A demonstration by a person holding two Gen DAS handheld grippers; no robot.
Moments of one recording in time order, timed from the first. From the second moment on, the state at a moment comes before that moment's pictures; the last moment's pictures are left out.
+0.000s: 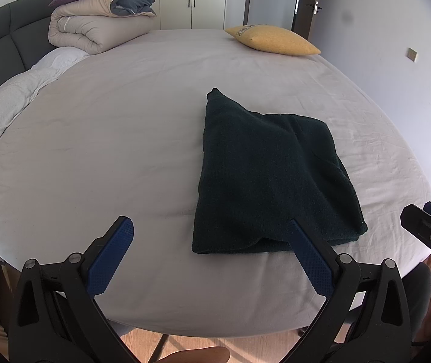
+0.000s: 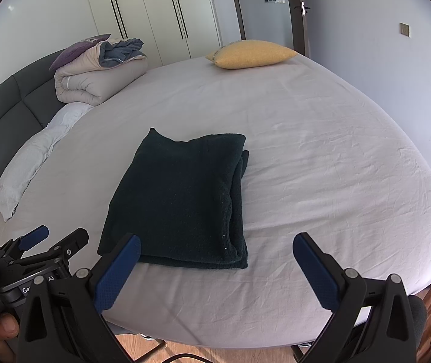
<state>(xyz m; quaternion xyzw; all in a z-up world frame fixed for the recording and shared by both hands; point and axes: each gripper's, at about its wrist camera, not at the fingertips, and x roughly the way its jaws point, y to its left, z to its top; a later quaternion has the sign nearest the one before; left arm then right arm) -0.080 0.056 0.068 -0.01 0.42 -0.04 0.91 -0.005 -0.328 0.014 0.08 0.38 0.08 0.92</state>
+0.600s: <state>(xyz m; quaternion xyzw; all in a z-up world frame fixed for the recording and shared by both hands) -0.080 0.056 0.067 -0.01 0.42 -0.03 0.91 -0.005 -0.327 0.013 0.08 0.38 0.08 0.92</state>
